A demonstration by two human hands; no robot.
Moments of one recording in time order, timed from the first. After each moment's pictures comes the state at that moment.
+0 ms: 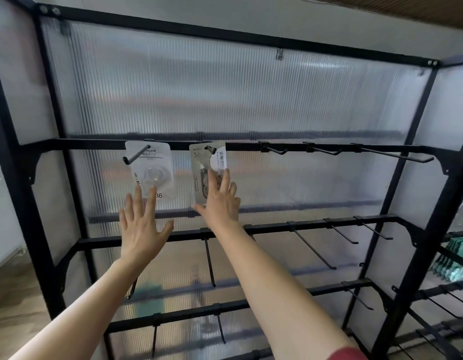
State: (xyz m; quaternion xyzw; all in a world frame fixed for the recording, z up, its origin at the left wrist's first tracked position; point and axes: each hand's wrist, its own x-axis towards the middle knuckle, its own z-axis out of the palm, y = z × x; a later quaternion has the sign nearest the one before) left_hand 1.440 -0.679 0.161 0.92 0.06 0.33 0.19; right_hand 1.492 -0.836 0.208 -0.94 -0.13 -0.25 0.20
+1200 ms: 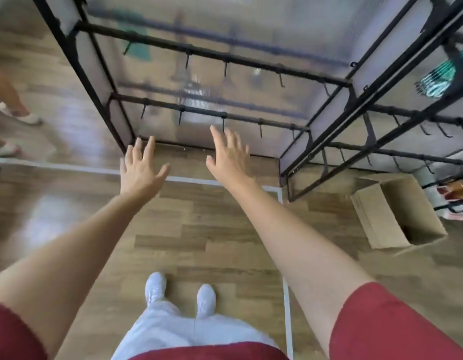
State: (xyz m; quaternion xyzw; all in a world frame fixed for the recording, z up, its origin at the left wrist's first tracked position) left_hand 1.065 -0.947 -0.114 0.93 0.26 0.00 0.25; right_hand 1.150 -1.116 -0.073 -0.96 -0.23 0.08 0.11
